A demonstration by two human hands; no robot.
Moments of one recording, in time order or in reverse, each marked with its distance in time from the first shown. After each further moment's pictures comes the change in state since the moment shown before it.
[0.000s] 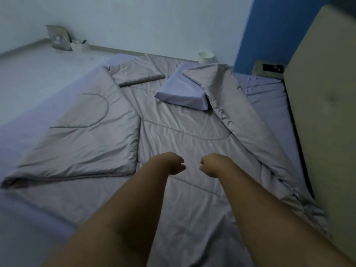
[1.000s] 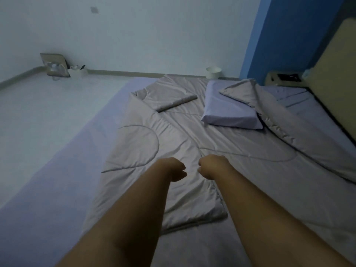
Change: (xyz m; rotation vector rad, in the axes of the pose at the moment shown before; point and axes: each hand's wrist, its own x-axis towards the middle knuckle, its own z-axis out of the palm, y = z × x) left_hand 0.047 -0.453 -0.096 0.232 0.064 0.142; right_hand 0.145 -0.420 -0.151 0.007 0.167 0.069
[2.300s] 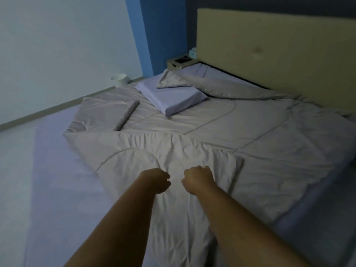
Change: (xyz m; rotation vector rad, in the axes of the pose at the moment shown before) left_hand 0.022 -0.293 0.031 0.388 0.014 0.540; right_hand 0.045 -0.323 0.005 0.380 0.104 0.655
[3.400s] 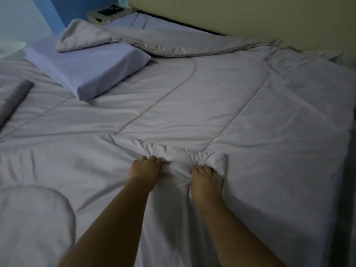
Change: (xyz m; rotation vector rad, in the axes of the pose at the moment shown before) left_hand 0.409 0.114 0.053 0.168 0.275 0.228; right_hand 0.252 0.202 0.220 0.254 0.367 0.408
